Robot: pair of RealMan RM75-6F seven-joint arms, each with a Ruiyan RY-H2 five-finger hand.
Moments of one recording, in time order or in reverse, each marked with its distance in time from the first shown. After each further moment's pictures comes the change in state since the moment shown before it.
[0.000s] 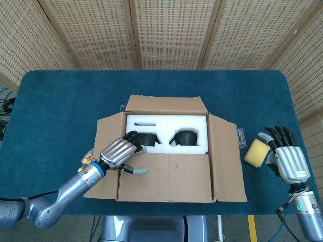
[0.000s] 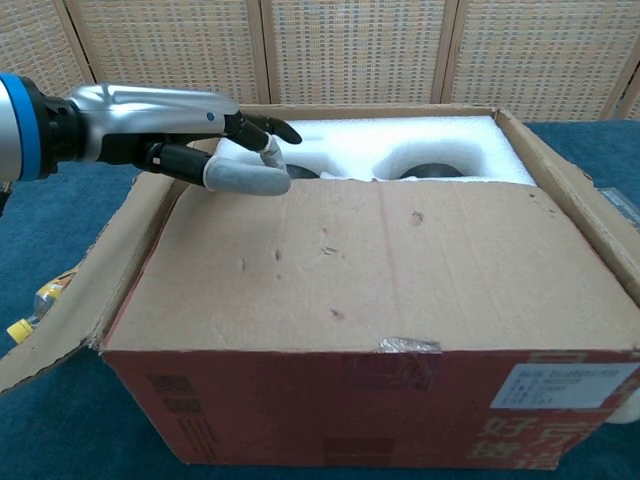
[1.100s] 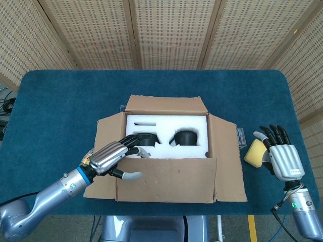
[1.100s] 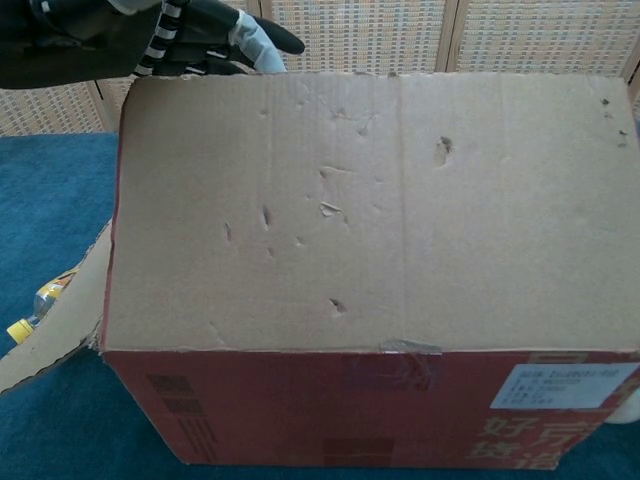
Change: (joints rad) left arm 0.129 0.227 -0.071 -0.143 0.367 -0.038 -0.659; right arm 0.021 -0.009 0.010 -0.025 0.017 -0.027 -0.055
